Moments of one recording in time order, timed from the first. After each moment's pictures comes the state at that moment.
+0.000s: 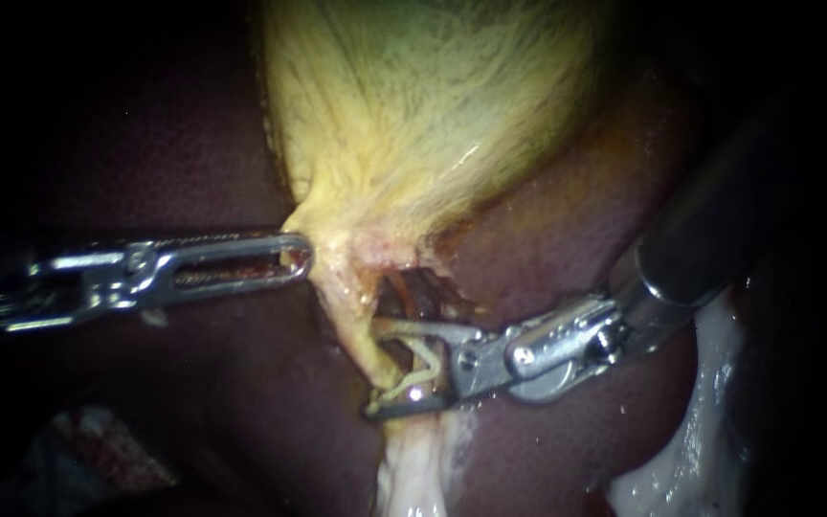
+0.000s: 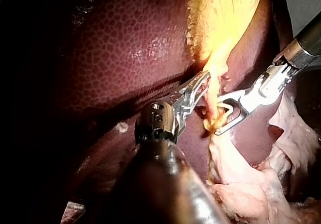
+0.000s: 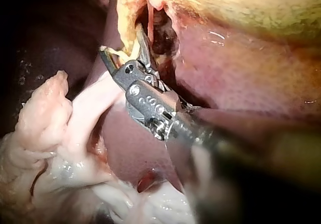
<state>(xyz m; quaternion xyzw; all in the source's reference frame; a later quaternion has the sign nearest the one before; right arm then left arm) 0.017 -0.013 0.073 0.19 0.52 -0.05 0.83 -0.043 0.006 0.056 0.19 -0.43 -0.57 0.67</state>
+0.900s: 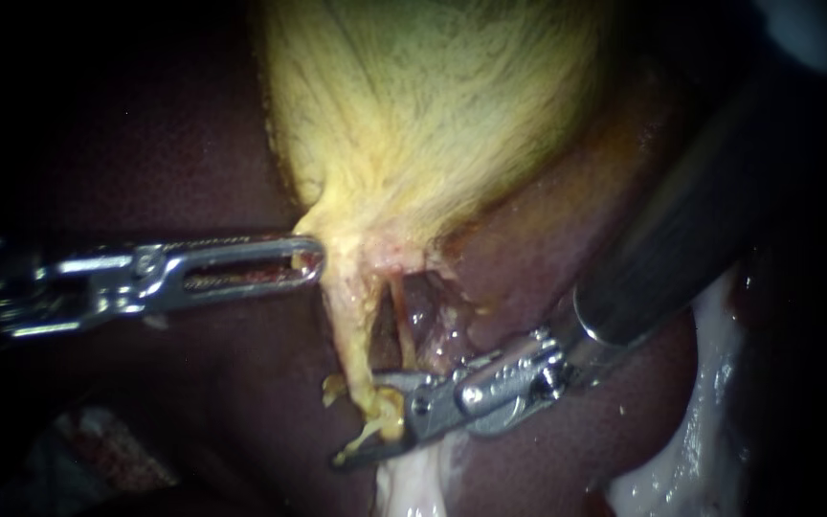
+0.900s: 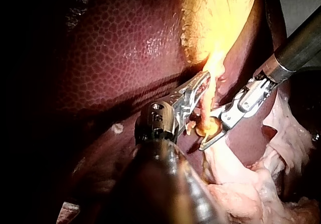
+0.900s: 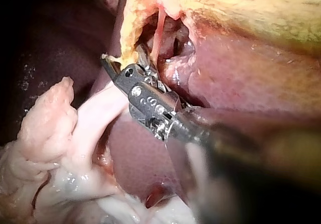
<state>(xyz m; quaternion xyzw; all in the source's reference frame) 0.019 -0.015 0.076 0.21 0.49 -0.07 0.85 -0.044 0.006 0.055 0.20 -0.43 -0.57 0.67</state>
